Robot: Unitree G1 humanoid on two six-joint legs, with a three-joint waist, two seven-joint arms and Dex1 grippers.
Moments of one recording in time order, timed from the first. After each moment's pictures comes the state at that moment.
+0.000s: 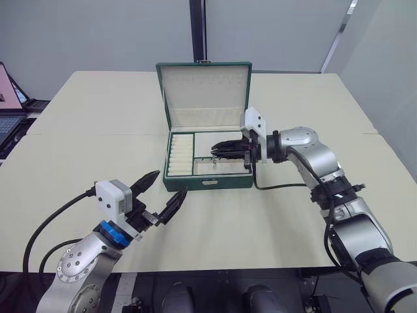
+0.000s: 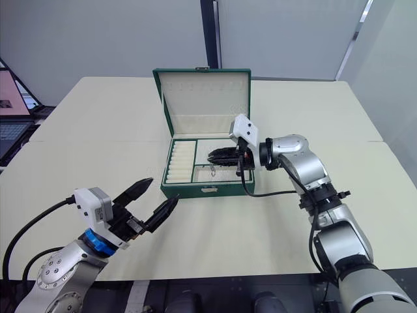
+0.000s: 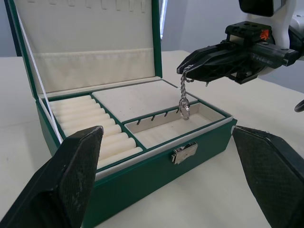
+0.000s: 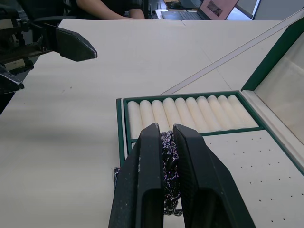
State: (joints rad) left arm 0.23 0.43 0.23 -0.67 -0.59 0.34 -0.53; right arm -0.92 -0.34 0.27 0.36 0.26 0.31 1.16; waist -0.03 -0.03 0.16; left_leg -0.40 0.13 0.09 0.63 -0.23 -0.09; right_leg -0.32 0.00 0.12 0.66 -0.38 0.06
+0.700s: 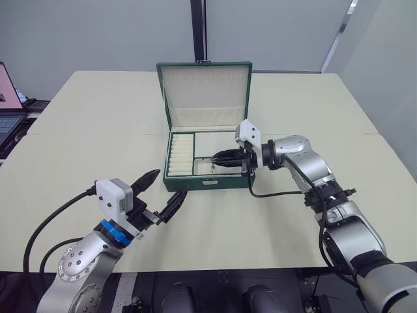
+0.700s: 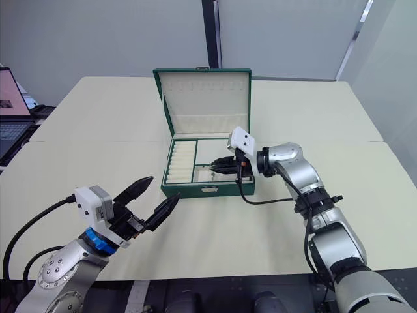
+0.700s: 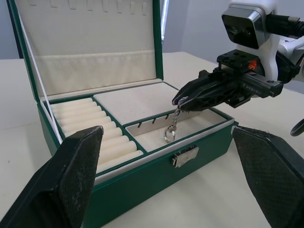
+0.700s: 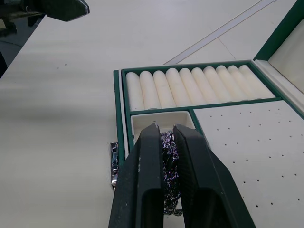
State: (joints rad) left arm 0.23 0.43 0.22 -0.68 -0.59 0.35 -0.51; right arm -0.89 -0.31 0.27 0.44 0.18 0.24 1.18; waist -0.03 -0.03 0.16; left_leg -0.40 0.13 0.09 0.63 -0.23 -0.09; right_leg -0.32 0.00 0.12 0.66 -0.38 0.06
